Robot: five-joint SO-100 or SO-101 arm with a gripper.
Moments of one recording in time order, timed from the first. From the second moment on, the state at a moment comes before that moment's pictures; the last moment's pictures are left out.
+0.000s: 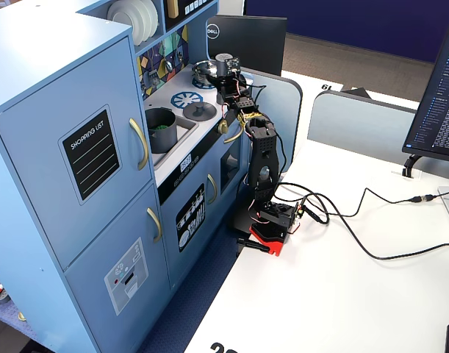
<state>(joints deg) 51.7 88.3 89.6 -7.1 -88.5</state>
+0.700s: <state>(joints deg) 31.4 120.4 88.5 28.7 -37.7</state>
